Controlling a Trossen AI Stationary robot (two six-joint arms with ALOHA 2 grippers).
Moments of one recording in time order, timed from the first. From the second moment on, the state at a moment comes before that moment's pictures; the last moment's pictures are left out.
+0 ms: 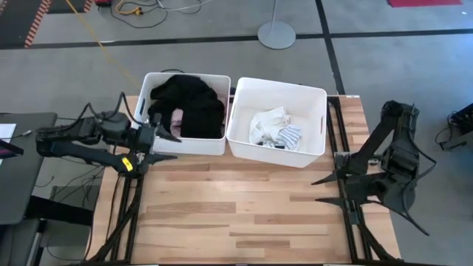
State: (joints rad) left arm -0.05 0.69 1.05 -0.61 0.00 0.12; right arm 1.07 1.01 1.21 -0.73 0.93 0.23
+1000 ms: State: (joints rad) left arm -0.33 0.65 0.56 -0.03 0.02 0.04; right arm 0.41 0.69 0.52 0.23 0.16 -0.20
